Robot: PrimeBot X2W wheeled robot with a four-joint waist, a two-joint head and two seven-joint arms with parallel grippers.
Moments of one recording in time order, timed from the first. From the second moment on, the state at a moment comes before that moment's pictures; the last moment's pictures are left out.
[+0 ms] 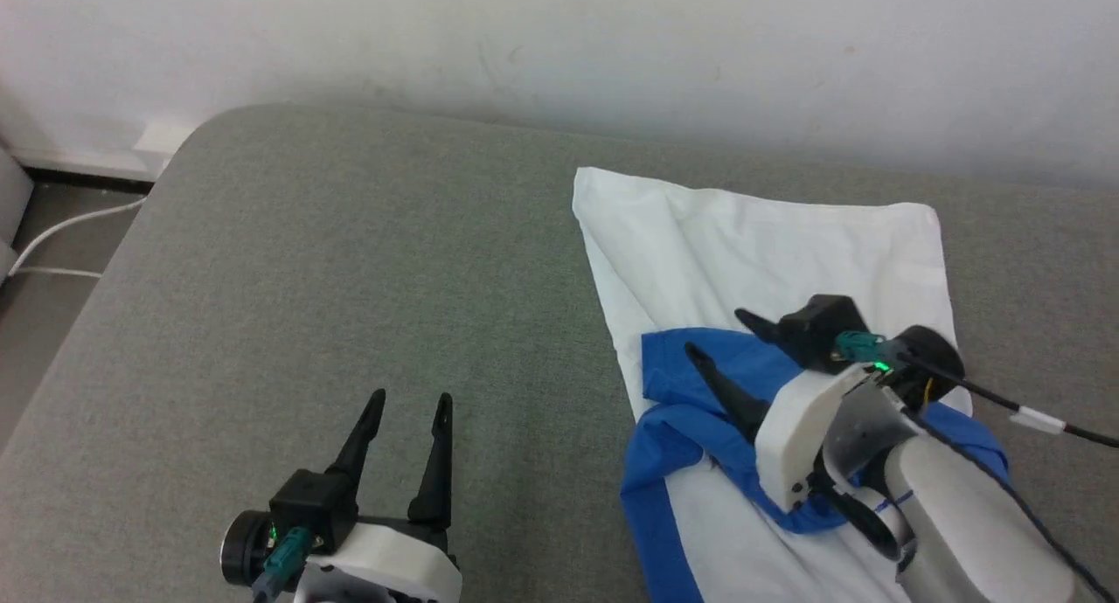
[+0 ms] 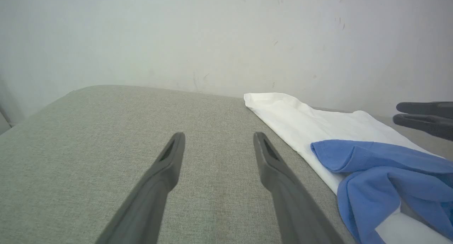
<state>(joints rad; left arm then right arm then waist) 0.00 0.05 -0.14 0.15 -0.16 -0.05 -0.26 -0.36 -0.24 0.47 0.25 0.32 0.13 0.22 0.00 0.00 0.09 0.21</state>
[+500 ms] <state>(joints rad) 0.00 0.05 -0.12 0.11 -0.23 -0.05 -0.26 -0.27 -0.33 0.10 0.14 0.23 0.13 -0.09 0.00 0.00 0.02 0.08</state>
